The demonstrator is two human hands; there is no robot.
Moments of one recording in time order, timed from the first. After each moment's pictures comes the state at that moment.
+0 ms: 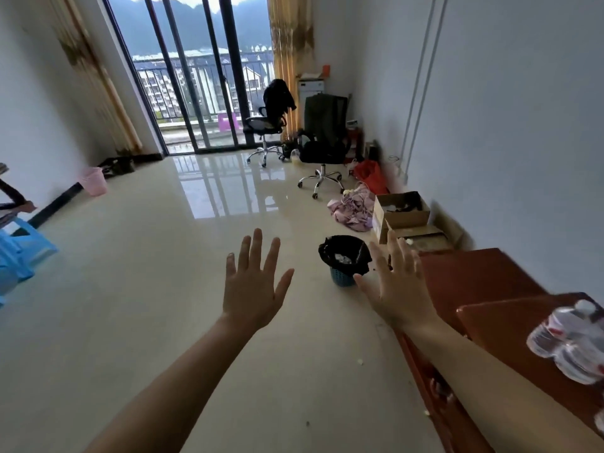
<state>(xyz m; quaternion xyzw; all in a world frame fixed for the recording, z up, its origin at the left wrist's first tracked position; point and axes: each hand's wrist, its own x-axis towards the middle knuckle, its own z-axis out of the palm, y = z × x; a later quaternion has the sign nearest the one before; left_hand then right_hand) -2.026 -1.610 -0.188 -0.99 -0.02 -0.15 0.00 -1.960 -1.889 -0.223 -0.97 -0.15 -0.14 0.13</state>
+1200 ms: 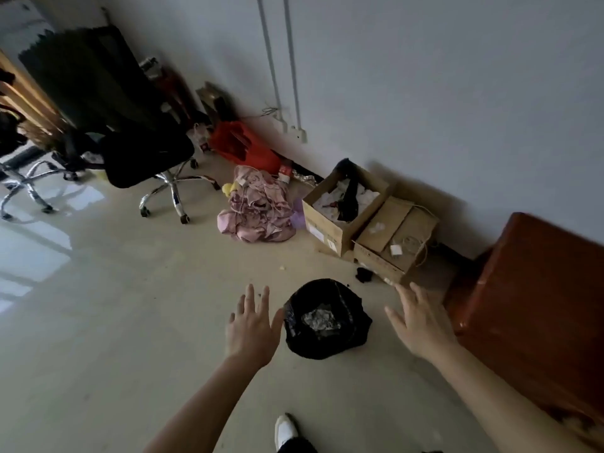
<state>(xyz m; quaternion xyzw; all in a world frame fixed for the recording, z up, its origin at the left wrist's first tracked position) -1.048 -1.554 -0.402 -0.96 0.20 0.21 -0.02 -1.212 -1.828 -0.421 -0.92 0.31 0.15 0.17</state>
